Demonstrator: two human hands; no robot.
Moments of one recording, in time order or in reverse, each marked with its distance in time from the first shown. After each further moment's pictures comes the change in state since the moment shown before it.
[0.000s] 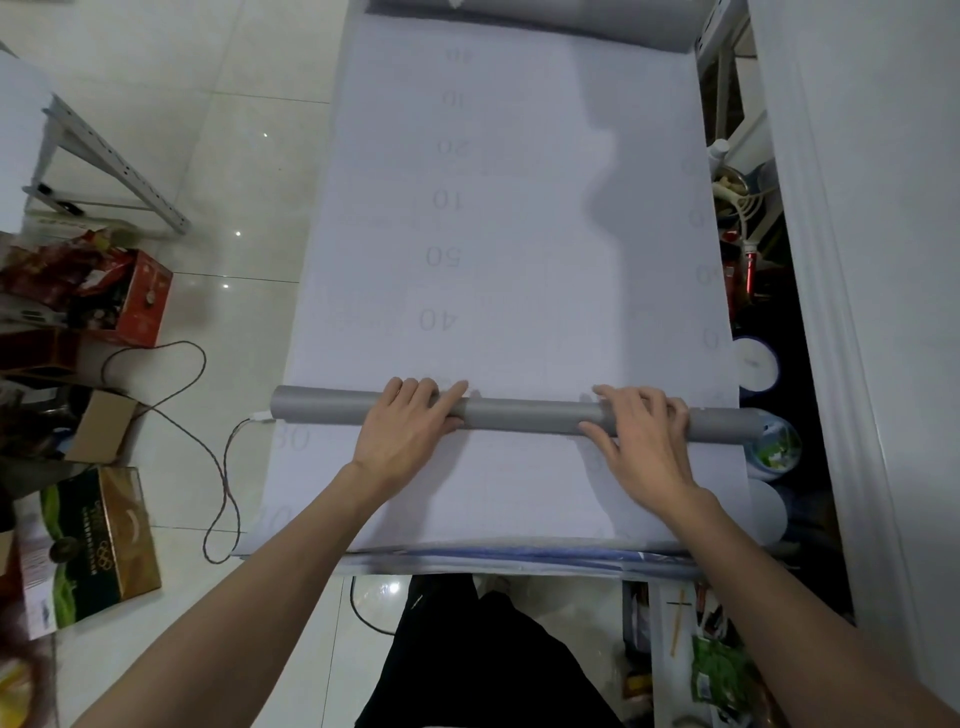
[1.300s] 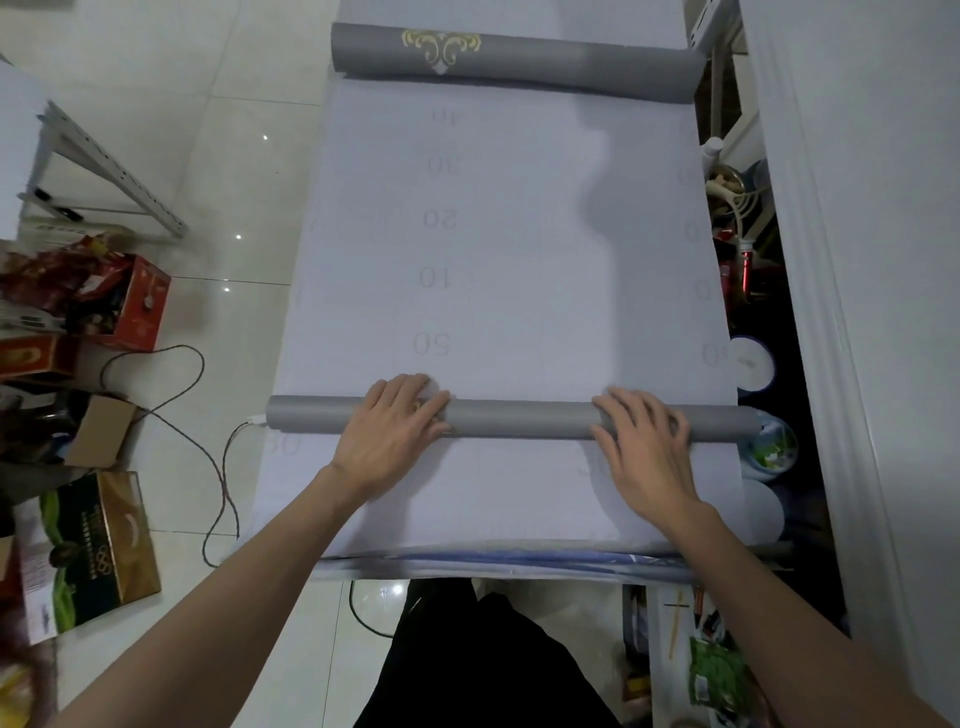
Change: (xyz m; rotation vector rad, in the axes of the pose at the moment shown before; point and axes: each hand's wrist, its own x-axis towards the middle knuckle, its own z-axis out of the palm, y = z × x) left_hand -0.004 -0.011 0.001 -0.011 -0.077 0.023; right_hand -0.014 0.014 0.007 -0.001 0.020 -0.018
